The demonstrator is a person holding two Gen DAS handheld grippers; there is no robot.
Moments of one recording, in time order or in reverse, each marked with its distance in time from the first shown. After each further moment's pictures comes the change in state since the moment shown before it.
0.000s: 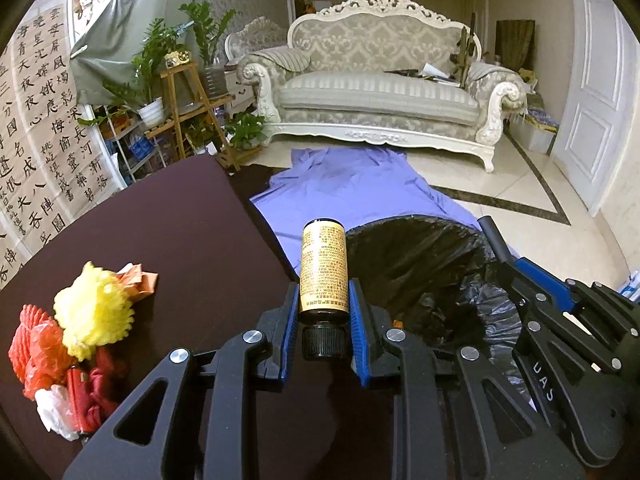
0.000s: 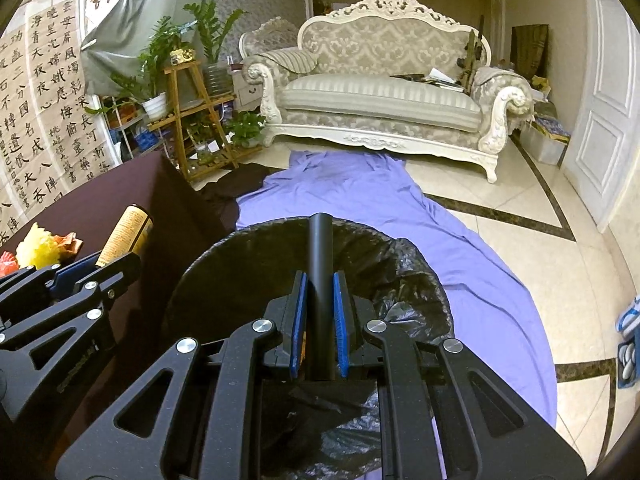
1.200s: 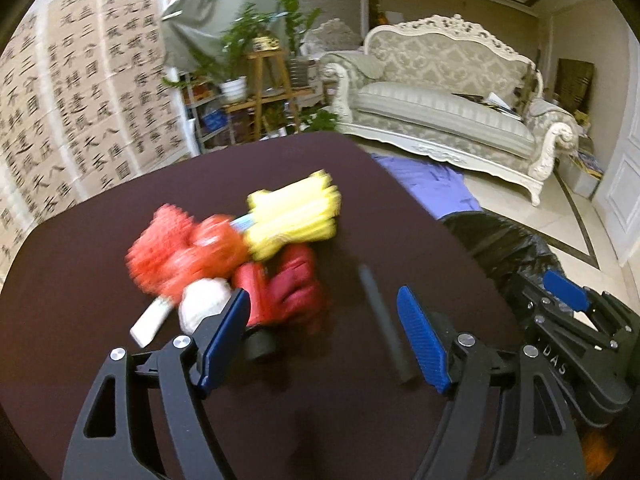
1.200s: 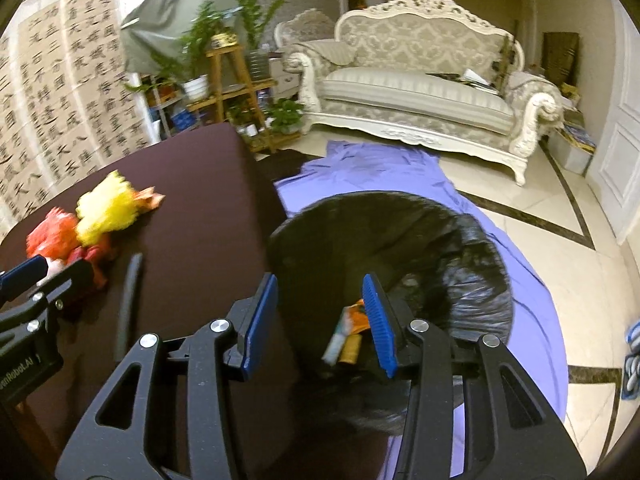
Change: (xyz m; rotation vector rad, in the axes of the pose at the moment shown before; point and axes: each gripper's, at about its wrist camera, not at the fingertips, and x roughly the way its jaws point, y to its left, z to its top) left arm -0.088 0.103 -0.069 -0.204 -0.021 0.155; right arm -0.046 0.084 -0.028 -0.090 0.030 0.112
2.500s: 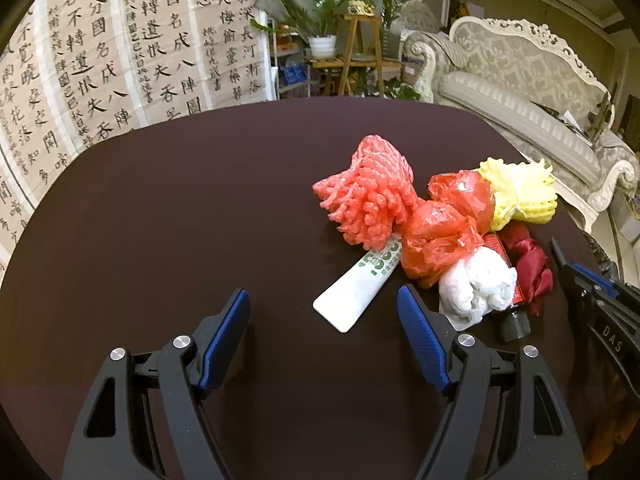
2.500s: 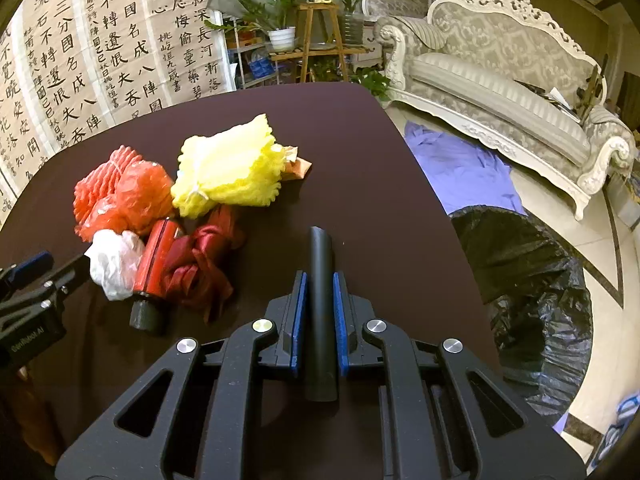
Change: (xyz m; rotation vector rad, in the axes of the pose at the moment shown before) left arm 0.028 0.132 -0.018 -0.184 0.123 0.137; right arm 0.037 0.108 0.018 -0.206 0.130 0.147
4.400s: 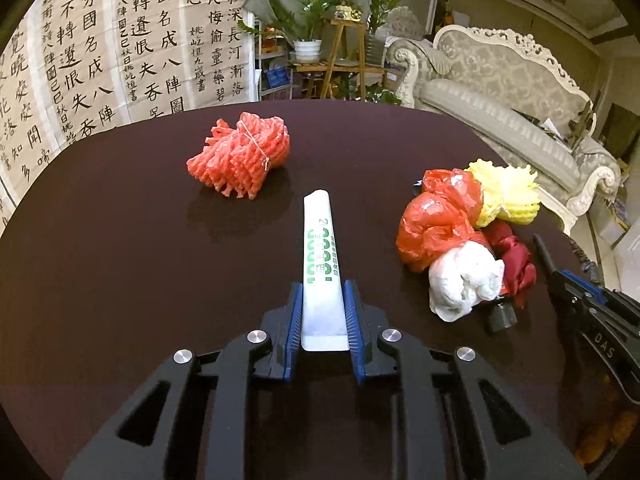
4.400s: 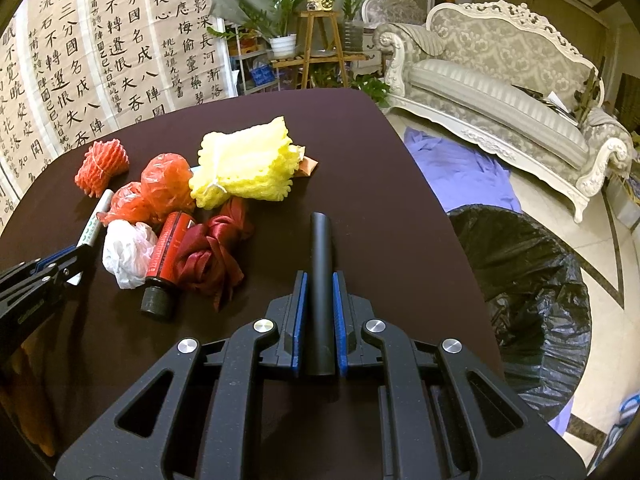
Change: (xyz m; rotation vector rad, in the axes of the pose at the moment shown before) left arm -0.007 0.011 -0.009 -0.012 -0.030 -0.089; right arm -0.008 0.003 -0.005 0.005 -0.036 0.004
